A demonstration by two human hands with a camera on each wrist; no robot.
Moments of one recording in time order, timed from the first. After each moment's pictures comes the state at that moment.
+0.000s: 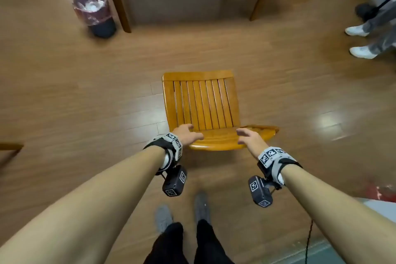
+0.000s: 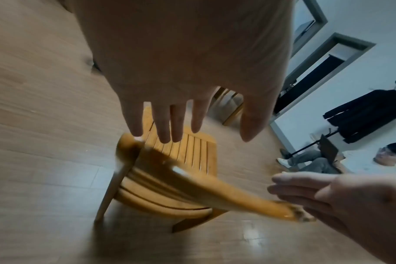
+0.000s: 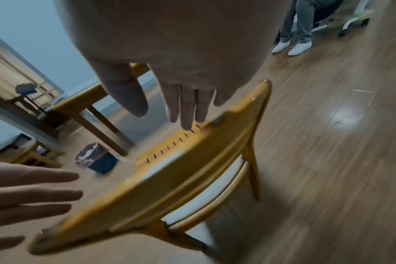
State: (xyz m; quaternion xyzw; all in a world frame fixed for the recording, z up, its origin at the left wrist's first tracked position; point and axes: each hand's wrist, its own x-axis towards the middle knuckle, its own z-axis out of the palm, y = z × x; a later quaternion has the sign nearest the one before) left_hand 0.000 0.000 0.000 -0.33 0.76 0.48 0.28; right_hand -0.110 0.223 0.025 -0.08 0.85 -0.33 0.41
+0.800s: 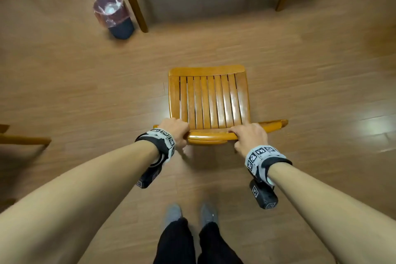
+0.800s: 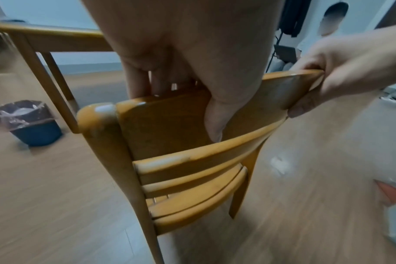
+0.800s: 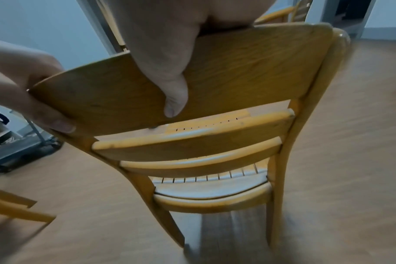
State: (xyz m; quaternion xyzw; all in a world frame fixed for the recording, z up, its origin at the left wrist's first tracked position) left_hand -0.072 -0.004 0.024 -0.10 0.94 0.02 0.33; right_hand -0.184 0.202 0.007 -0.39 0.90 0.03 0.17
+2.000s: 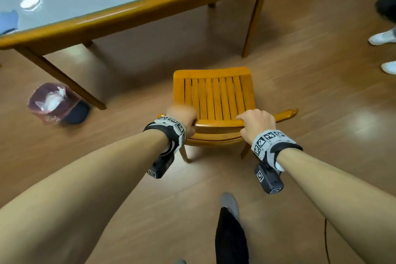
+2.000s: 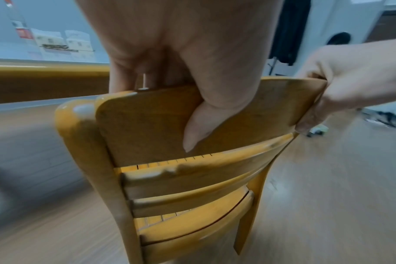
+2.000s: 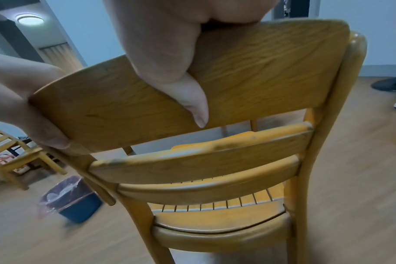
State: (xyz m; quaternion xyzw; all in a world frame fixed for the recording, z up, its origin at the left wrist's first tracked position) left_hand -0.680 -0.205 0.033 -0.04 0.96 0.01 0.27; right_hand -0.742 0.002 0.033 -0.26 0.95 0.00 0.19
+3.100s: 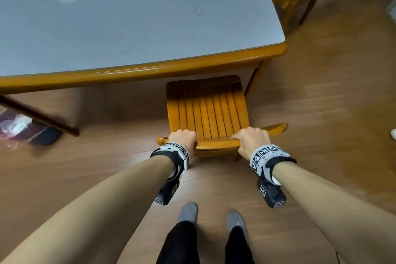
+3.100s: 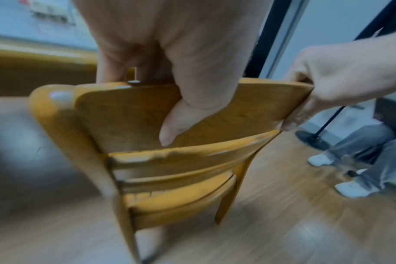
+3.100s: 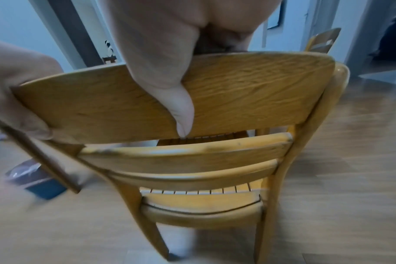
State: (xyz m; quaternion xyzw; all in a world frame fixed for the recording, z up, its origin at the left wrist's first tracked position) left_hand -1.127 -0.189 0.013 -0.22 0.92 0.07 0.30; right_hand -1.254 -0.024 0.025 -0.41 0.88 0.09 0.22
